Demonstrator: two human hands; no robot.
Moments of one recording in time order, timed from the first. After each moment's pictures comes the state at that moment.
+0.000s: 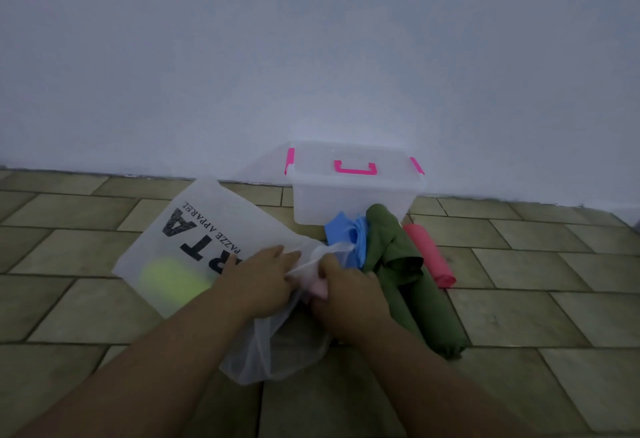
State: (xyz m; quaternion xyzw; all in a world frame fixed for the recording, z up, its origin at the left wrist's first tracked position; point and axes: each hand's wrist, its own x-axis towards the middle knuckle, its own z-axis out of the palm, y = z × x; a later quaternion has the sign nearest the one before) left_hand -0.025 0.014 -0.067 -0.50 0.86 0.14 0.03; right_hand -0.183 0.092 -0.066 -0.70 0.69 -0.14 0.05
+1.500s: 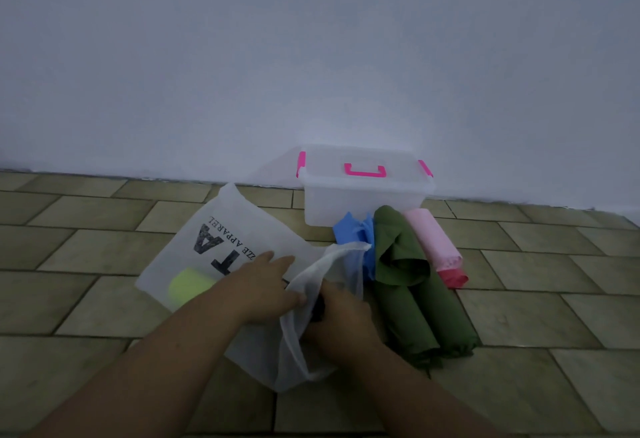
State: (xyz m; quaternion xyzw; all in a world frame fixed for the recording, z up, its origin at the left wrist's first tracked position) left_hand 0.001 0.035 -0.042 -0.52 0.82 0.24 0.04; right_hand -0.147 0.110 -0.078 -0.65 0.70 -0.21 0.21
